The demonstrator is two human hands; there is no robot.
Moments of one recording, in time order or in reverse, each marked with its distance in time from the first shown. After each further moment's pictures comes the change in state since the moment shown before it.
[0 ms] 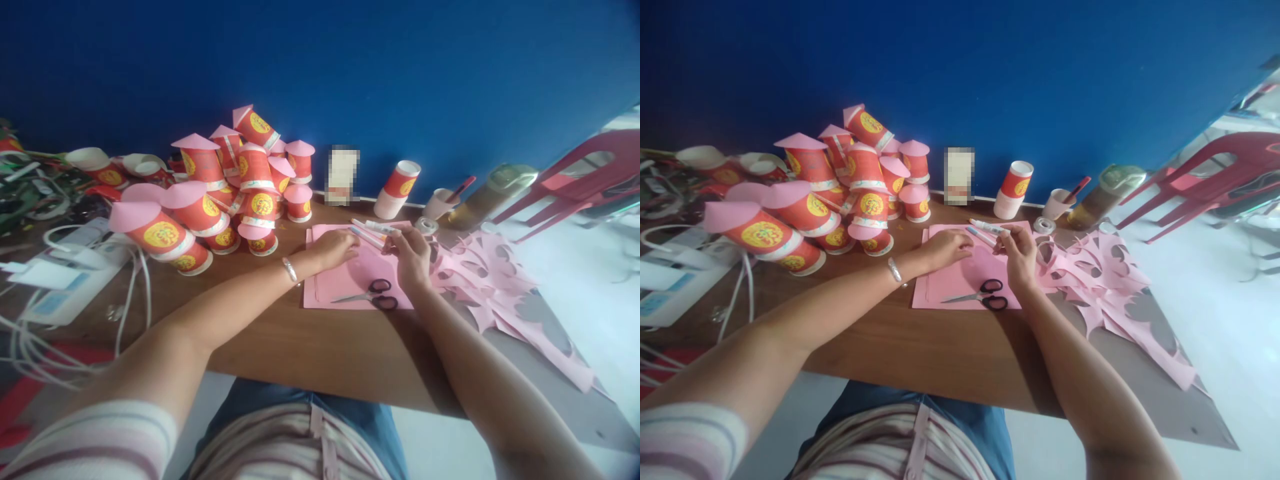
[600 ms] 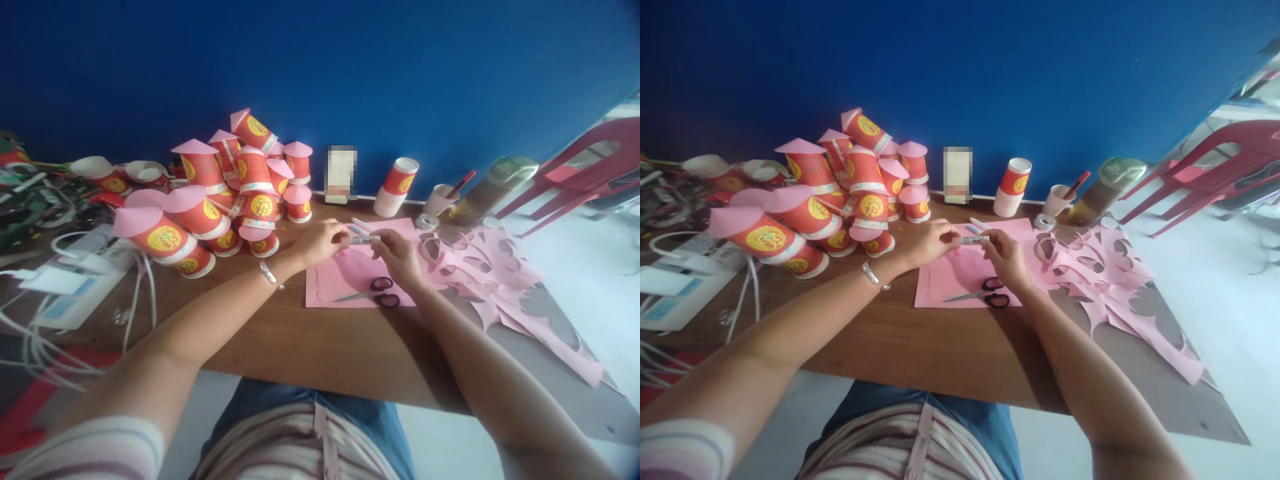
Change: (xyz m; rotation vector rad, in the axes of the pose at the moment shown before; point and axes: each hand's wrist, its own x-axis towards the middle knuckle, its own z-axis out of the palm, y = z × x) left_hand -0.022 0.010 -0.033 -0.113 0.171 -0.131; right_hand -0.006 -0.004 0.004 -0.276 -0.237 -0.025
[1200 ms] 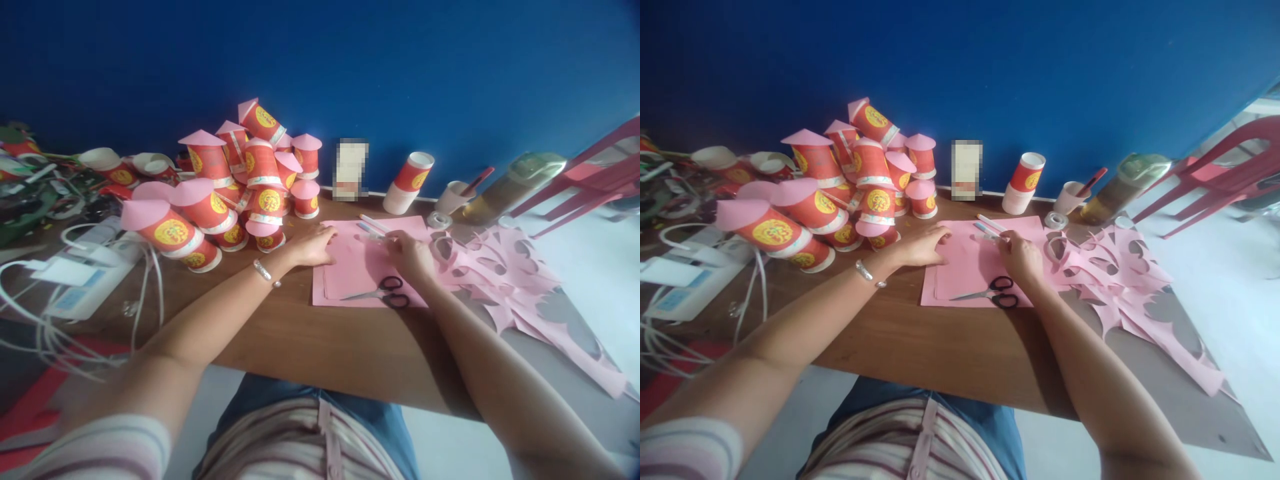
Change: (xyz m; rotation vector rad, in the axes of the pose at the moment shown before) left_hand -0.015 -0.025 -0.019 0.225 -0.375 -0.197; right_hand 0.007 0.010 -0.008 -0.812 0.019 0.151
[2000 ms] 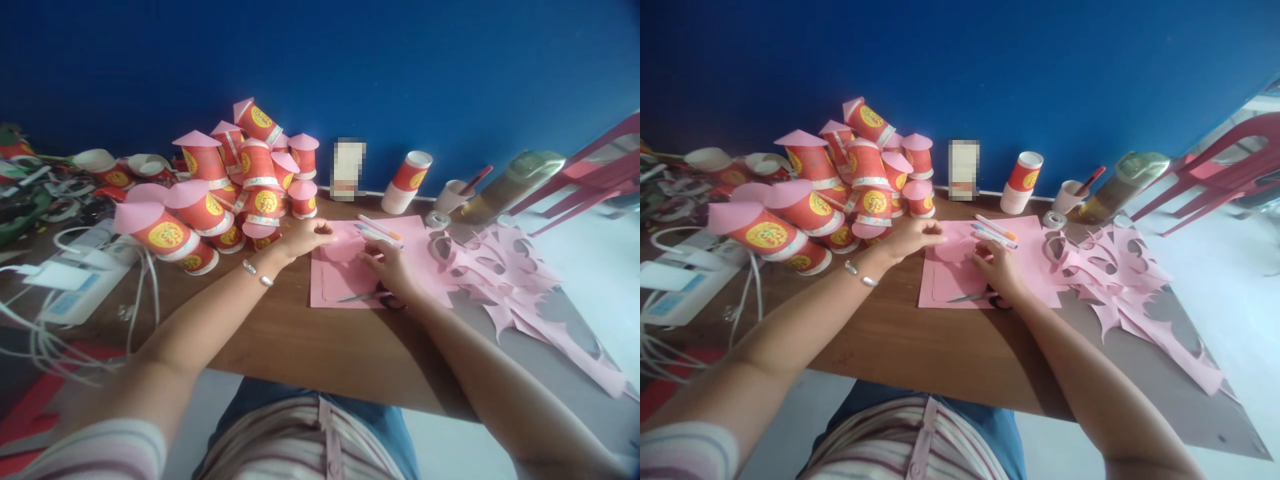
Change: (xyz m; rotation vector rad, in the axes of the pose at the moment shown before) left_hand 0.000 0.000 -0.002 -0.820 0.175 -0.182; right_hand -0.022 -0.023 0.017 0.614 -0.111 -0.150
